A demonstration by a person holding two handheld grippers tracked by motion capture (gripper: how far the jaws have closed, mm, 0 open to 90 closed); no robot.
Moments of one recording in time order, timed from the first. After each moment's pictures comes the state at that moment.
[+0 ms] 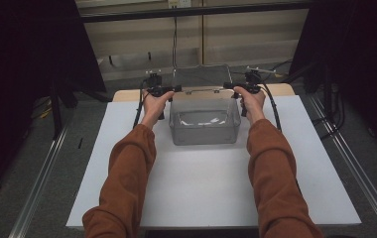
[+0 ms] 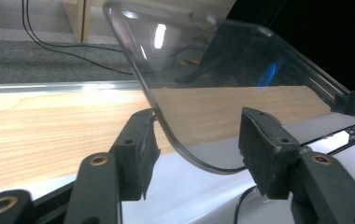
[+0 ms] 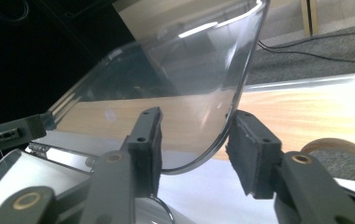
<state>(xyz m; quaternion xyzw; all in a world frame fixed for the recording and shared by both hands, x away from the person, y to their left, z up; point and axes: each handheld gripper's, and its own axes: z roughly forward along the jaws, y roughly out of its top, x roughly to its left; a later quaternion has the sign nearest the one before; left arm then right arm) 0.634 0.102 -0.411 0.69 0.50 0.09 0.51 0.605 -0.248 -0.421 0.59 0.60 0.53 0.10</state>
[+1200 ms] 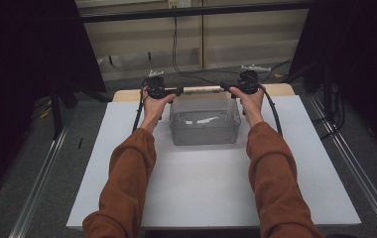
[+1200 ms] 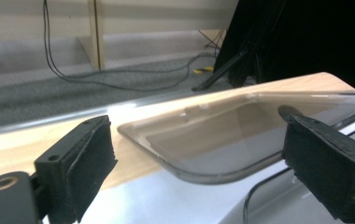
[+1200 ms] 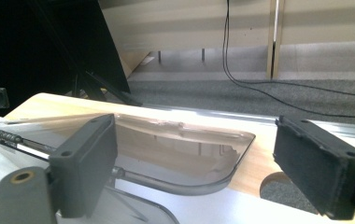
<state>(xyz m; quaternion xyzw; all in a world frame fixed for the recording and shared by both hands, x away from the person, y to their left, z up) 0.626 0.100 -0.408 0.72 0.45 0.17 0.50 0.595 -0.234 -0.406 0.54 0.64 0.50 0.23</state>
